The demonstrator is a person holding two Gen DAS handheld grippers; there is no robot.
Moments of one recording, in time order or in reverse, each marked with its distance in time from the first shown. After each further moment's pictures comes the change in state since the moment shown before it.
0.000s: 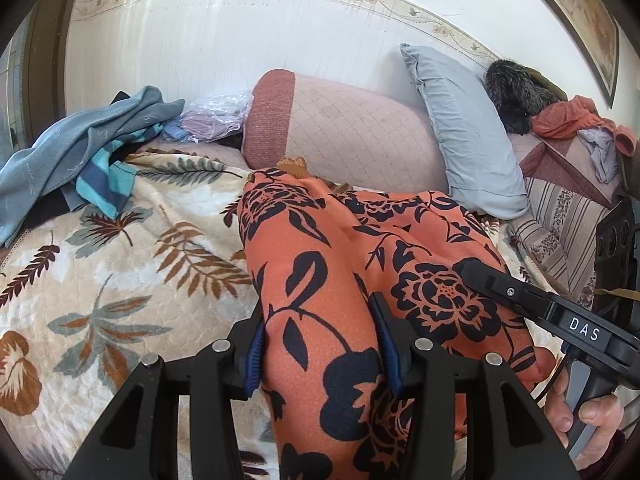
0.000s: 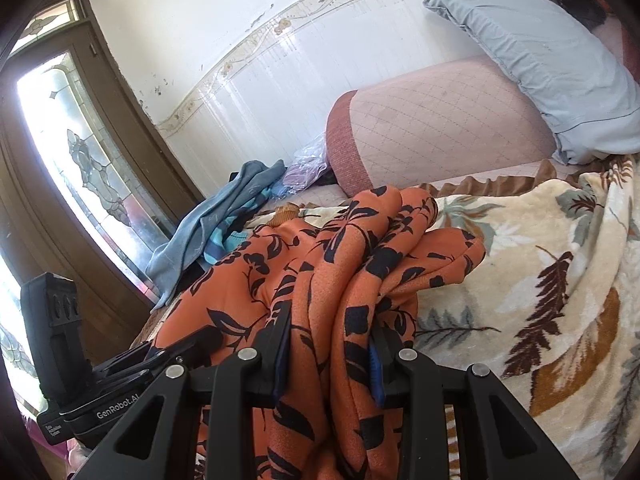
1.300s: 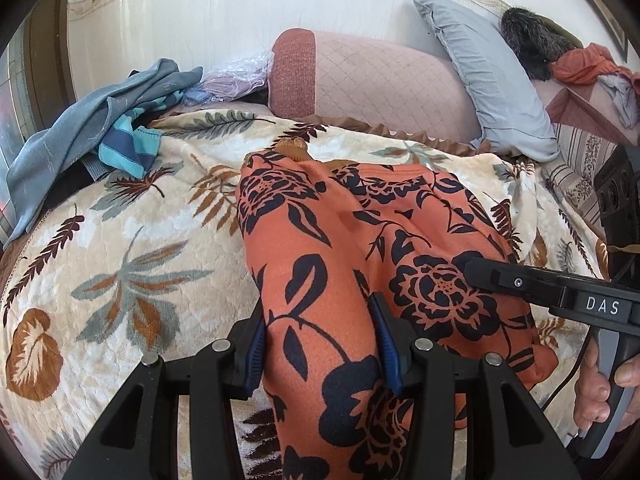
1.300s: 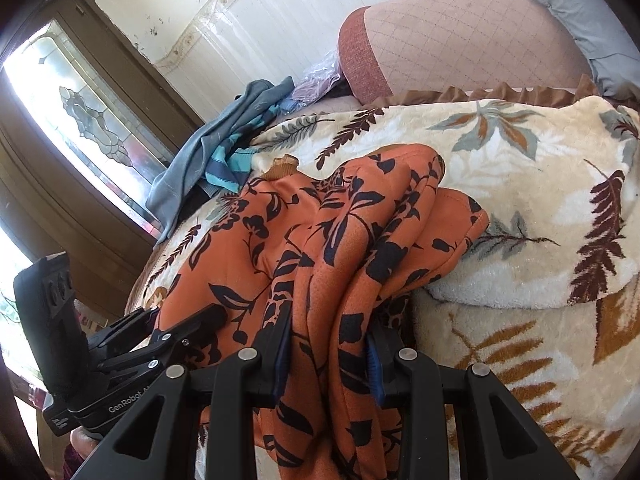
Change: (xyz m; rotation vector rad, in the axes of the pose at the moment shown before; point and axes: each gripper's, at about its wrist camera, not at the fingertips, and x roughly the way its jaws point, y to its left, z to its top) left arm 0.016 0.023 -0.047 0.086 0.121 0.115; right arm 0.053 0.003 -0.049 0.014 0.255 0.058
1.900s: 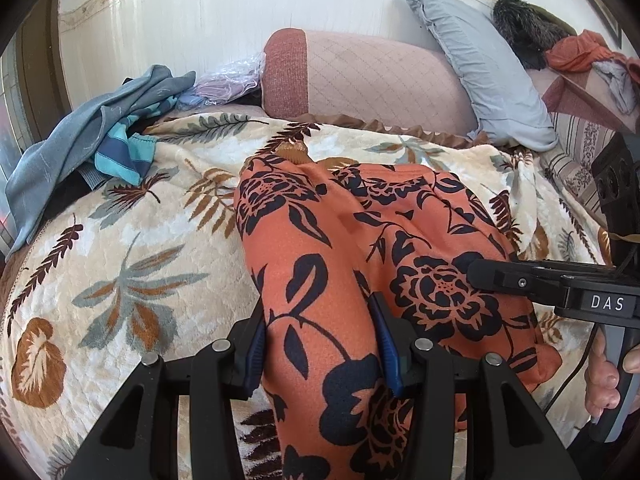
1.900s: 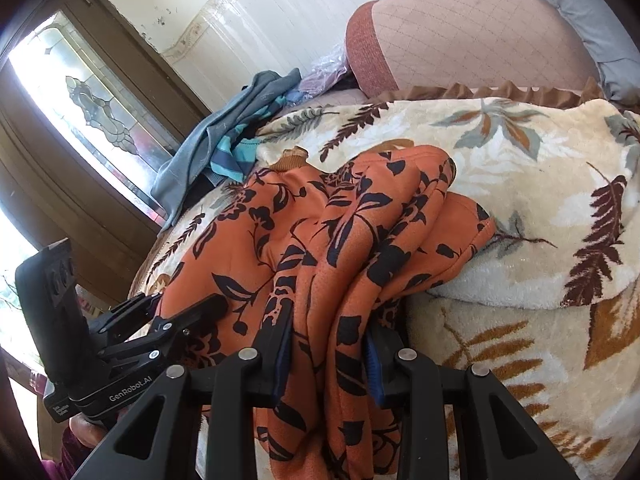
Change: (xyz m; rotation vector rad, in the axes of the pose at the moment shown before) left arm 0.004 -0.007 0.000 0.043 0.008 0.017; right arm -0.002 -0.003 -0.002 -0.036 0.038 0.007
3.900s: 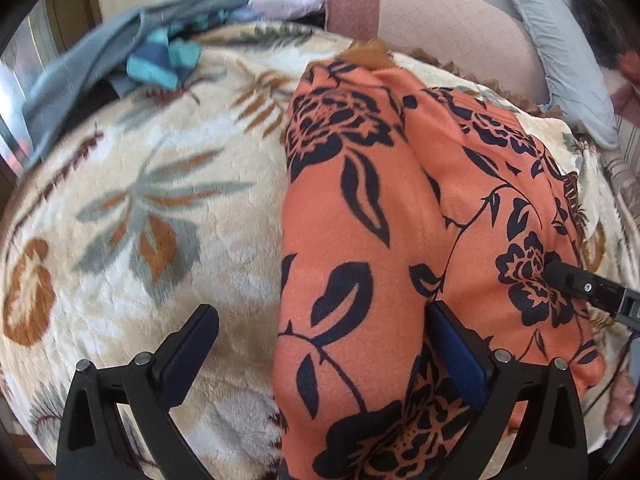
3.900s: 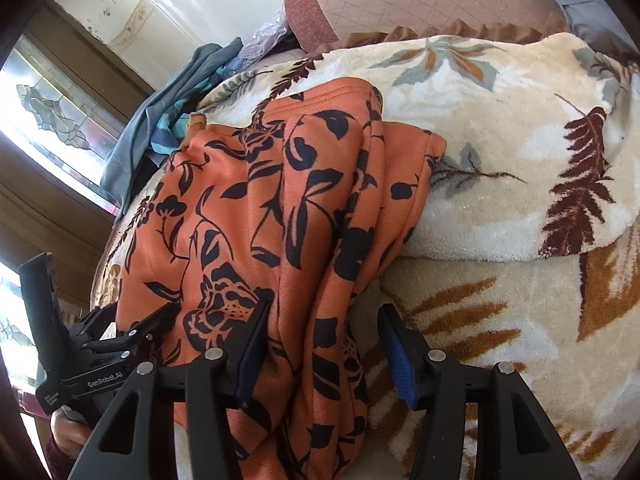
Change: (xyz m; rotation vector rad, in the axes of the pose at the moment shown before) left arm 0.052 0.038 -0.023 -0.196 0.268 0.089; right arm 0.029 -0.046 -0.013 0.110 0.125 -0.110
